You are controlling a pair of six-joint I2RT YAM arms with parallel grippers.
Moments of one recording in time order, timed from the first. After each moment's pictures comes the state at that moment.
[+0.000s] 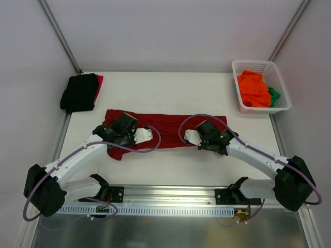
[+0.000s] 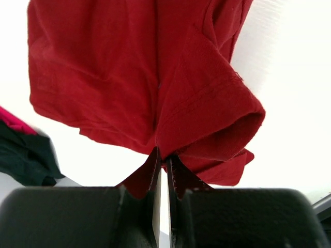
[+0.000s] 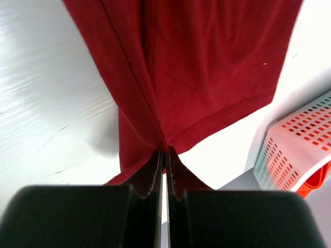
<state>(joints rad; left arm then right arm) -0.62 1.12 0.81 -0.80 -0.14 0.75 0.75 1.23 0.75 -0.69 0.32 -0.75</state>
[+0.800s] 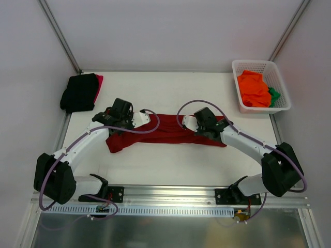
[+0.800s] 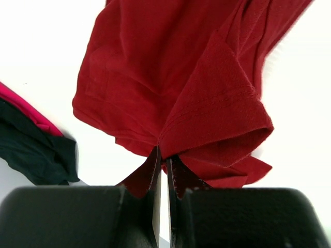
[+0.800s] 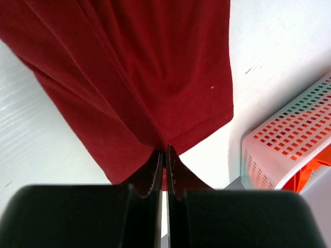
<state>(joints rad) -0.44 1.26 0.93 -0.68 -0.08 0.83 0.64 1.40 0.88 -0.53 0.31 -0.78</state>
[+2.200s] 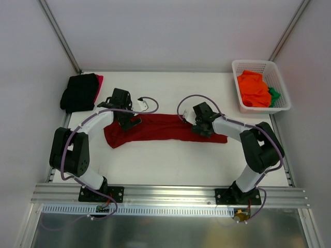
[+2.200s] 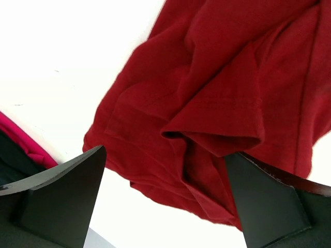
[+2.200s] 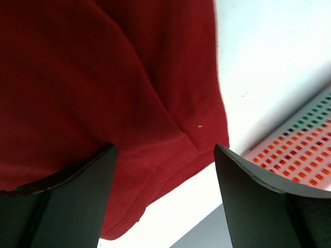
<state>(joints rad) -0.27 1.57 1.04 -0.48 0.04 0.84 0.52 1.69 0.95 -0.32 0.33 -0.84</state>
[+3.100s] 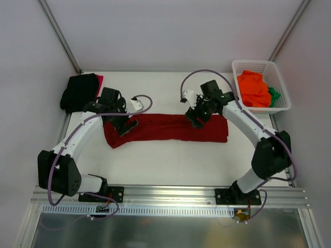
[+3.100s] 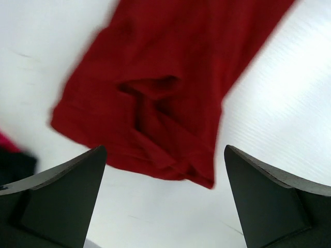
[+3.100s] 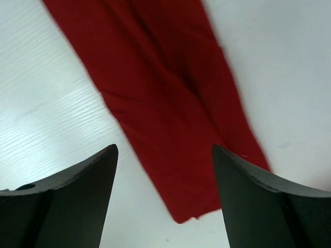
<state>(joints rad) -0.22 1.34 1.12 -0.75 0.22 0.75 0.45 1.56 1.34 -0.77 -0.25 -0.61</state>
